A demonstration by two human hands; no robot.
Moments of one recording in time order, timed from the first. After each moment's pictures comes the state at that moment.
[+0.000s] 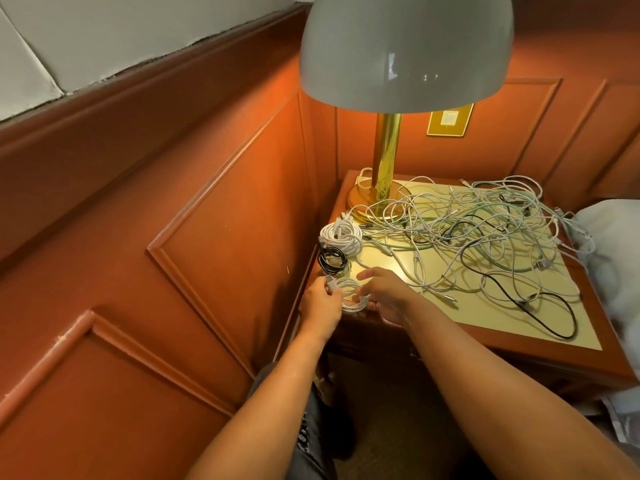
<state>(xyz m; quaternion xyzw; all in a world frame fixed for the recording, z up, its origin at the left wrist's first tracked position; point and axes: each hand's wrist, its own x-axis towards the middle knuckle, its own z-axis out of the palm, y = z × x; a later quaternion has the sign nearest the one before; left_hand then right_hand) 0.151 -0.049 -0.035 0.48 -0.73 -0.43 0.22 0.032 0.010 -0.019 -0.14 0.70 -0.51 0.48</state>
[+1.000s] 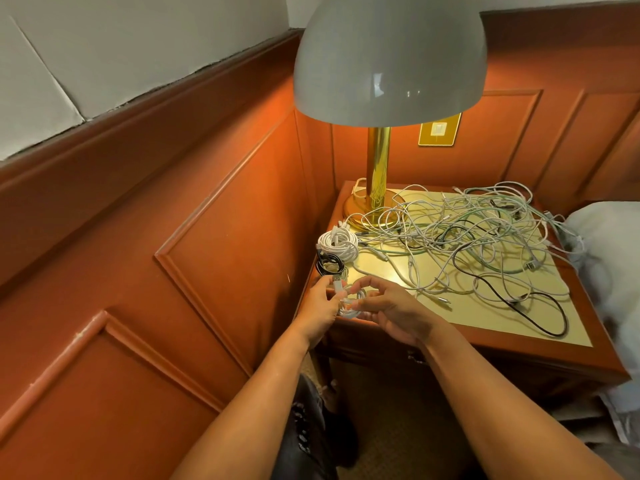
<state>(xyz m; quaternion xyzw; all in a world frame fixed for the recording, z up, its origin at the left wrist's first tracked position) 0.166 -0.042 -0.005 0.34 -0.69 -0.61 0.18 0.050 0.067 0.020 -0.26 0.52 -0.59 0.56</state>
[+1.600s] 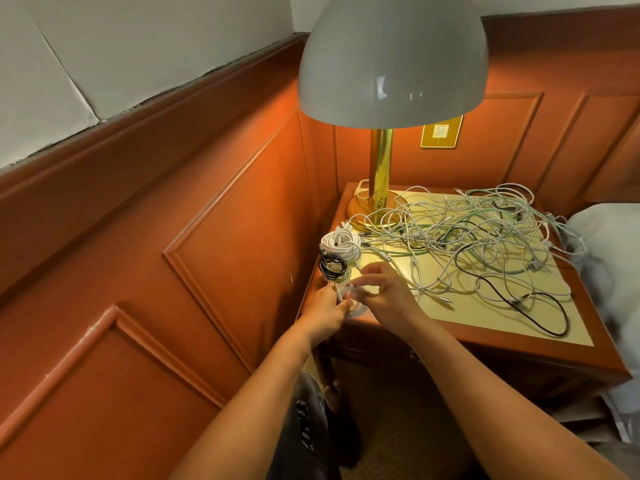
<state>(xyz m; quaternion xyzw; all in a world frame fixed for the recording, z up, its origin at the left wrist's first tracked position) 0.169 -0.044 -0.004 0.33 -0.83 -0.44 0.09 0.059 0.055 0.016 -0.42 0.75 -0.47 0.20</state>
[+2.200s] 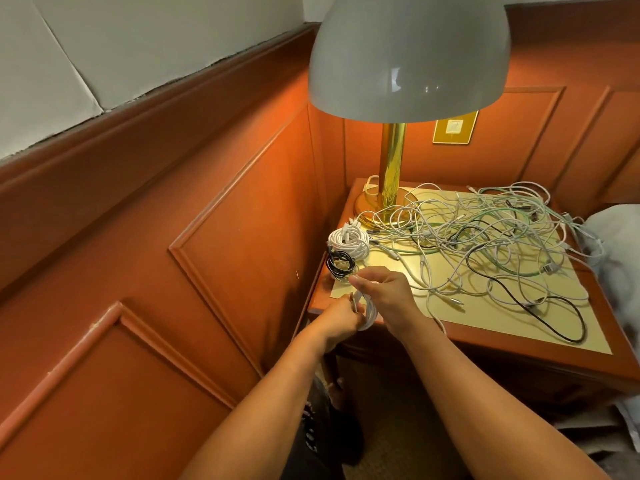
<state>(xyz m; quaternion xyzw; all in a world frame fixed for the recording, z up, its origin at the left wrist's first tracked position) 0.163 -0.030 -0.005 0.34 -0.76 -0.56 0.00 0.066 0.029 0.003 -0.23 0.64 -0.65 0.32</state>
